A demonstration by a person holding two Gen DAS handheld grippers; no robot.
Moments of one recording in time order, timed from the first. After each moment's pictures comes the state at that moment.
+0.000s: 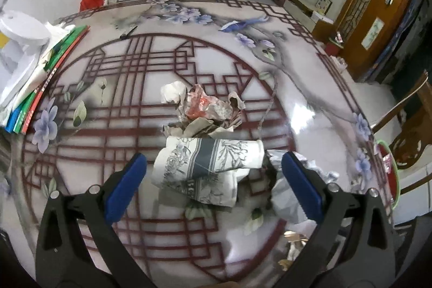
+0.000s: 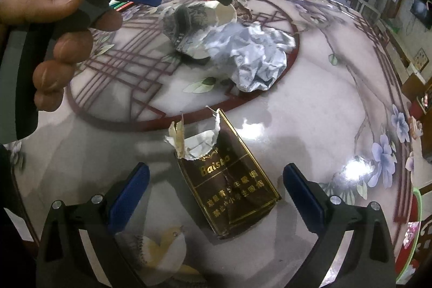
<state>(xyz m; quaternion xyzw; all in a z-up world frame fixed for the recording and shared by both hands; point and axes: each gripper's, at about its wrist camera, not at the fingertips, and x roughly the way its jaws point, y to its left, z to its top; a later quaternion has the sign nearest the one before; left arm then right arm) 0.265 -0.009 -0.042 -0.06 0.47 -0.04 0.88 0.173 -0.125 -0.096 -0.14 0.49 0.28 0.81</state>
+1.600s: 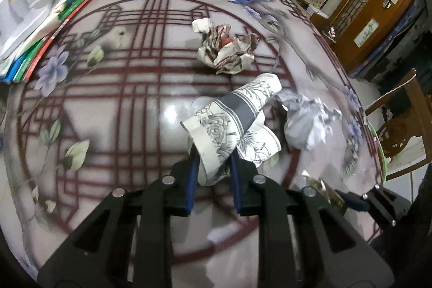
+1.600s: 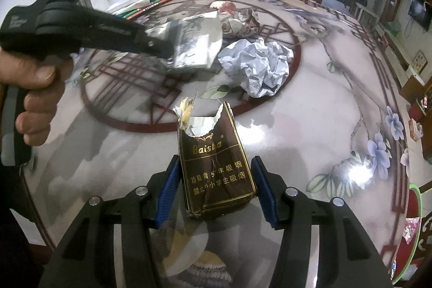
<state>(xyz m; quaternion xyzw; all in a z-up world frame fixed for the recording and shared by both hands) 0.204 0.030 -0.058 -0.11 0.50 -0.06 0.86 0.147 -0.123 -0.078 -0.14 0.47 0.28 0.83</state>
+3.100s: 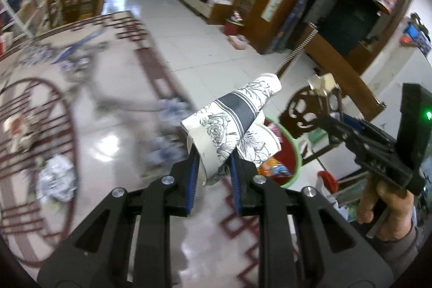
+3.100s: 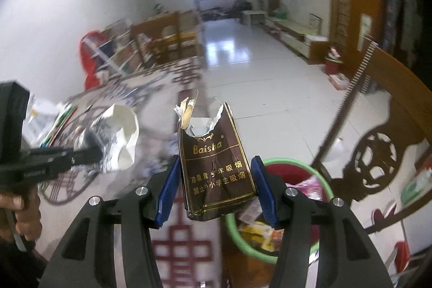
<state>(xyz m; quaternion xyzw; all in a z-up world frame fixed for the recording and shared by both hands) 0.203 -0.253 0.040 -0.04 0.45 -0.29 0.84 0.148 -0.446 0.061 0.05 0.37 0.05 0.93</state>
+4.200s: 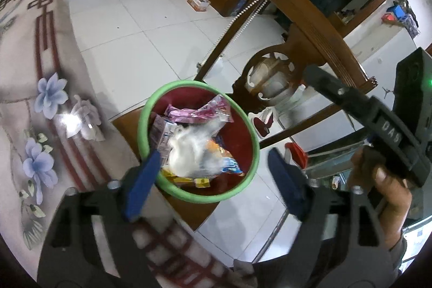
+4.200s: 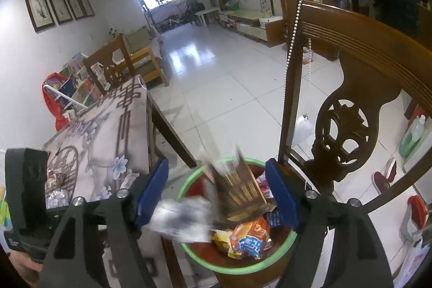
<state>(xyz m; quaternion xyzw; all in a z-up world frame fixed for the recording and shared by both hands) 0.224 -0.387 -0.029 -0.05 0.52 -0.37 0.77 0.158 -0.561 0.031 0.16 0.37 -0.04 0.92</state>
